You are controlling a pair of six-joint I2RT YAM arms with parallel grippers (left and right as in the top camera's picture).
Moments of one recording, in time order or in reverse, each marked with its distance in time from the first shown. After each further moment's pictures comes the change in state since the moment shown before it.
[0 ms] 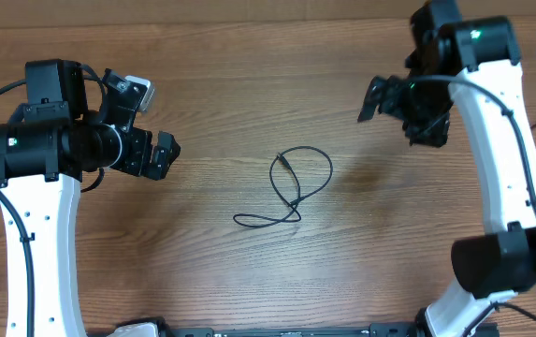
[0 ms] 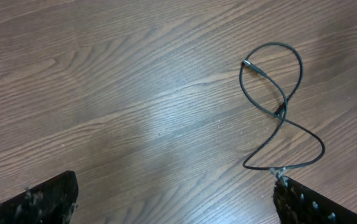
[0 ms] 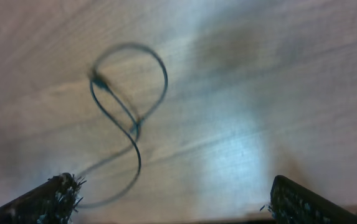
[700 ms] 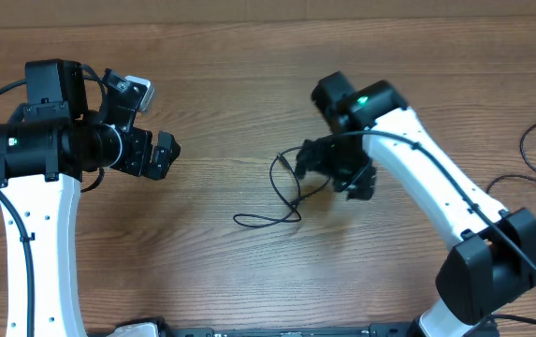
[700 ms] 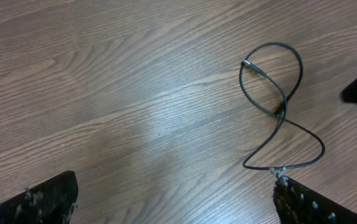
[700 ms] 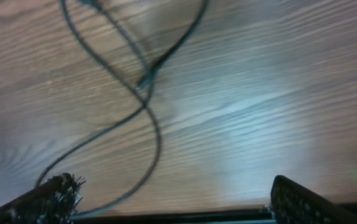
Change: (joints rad) left arm 0.000 0.000 0.000 0.000 0.000 0.000; right arm 0.314 -0.040 -0.419 0.285 -0.044 0.287
